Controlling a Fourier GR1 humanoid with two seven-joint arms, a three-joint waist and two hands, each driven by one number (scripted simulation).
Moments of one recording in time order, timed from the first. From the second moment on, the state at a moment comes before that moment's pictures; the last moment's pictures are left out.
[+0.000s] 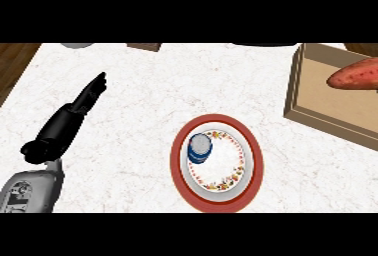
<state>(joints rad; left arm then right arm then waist) -0.23 0.22 0.06 -1.55 -0.16 -0.28 -0.07 -0.61 -0.70 -0.19 -1.16 0.53 0.19 -0.31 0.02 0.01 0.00</state>
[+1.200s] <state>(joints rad) -0.27 0.18 0.02 -1.53 -0.18 -0.27 -0.08 -0.90 -0.86 -0.02 -0.35 0.79 0.35 -0.82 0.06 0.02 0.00</state>
